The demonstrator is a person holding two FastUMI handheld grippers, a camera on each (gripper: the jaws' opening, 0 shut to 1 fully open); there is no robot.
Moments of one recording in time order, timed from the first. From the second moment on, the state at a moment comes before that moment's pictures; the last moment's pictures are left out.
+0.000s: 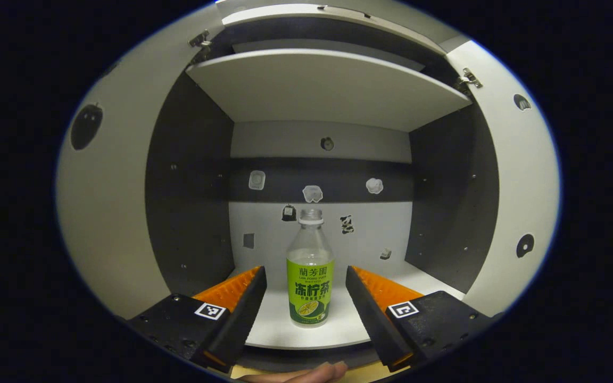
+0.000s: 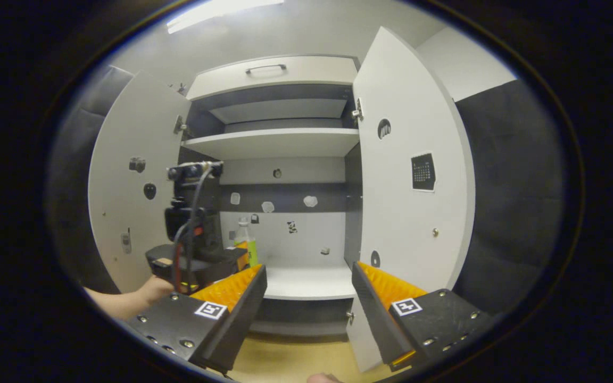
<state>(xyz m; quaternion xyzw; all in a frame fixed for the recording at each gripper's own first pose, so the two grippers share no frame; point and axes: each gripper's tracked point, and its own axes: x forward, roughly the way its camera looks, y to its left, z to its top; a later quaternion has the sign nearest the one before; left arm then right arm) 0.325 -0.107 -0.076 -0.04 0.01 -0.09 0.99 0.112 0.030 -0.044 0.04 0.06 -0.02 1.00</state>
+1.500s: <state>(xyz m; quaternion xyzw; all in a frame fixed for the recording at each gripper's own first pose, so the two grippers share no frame) 0.250 -0.124 -0.065 -0.03 -0.04 -0.14 0.99 0.023 0.011 -0.049 0.06 0.06 -0.02 1.00</state>
